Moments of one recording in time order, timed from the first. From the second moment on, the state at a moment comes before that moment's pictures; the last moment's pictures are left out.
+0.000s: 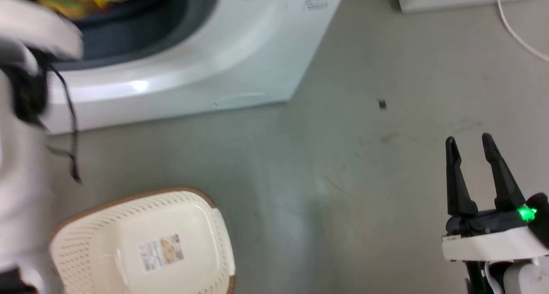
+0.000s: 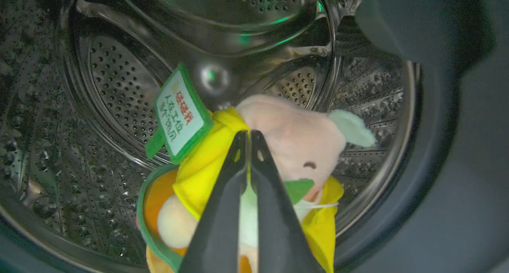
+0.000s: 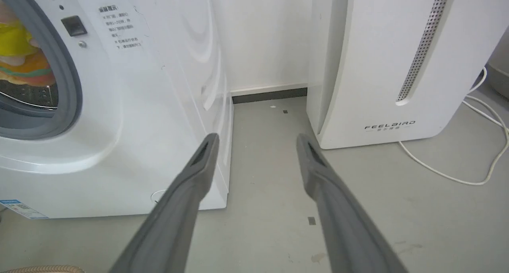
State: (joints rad) left arm -0.88 0.34 0.03 0.31 -0.22 -0.08 -0.04; right arm -0.11 -0.05 -0.06 -0.04 0.21 0.13 -0.26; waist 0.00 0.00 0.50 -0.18
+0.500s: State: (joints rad) left arm -1.33 0.53 -0.08 0.64 -0.10 -0.11 0.01; right arm -0.16 -0.05 -0.02 -0.05 0.28 0.13 -0.26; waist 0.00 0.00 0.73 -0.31
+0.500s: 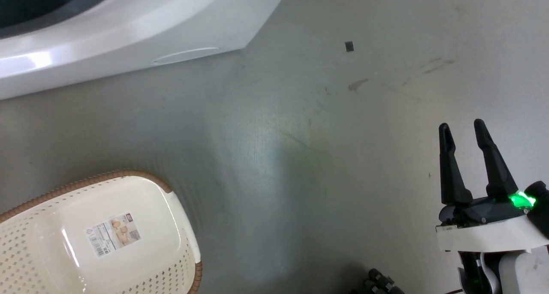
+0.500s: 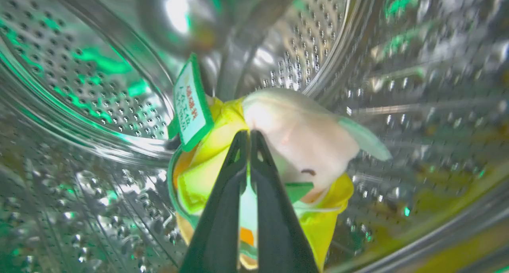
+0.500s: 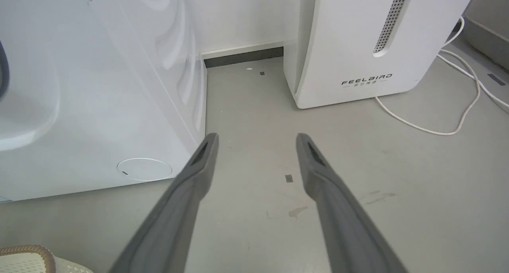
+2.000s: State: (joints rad) left arm -0.88 0.30 -0.23 0.76 -0.32 -0.10 -0.26; right arm -0.10 -0.05 -0.11 -0.05 0.15 0.13 -0.26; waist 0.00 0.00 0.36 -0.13
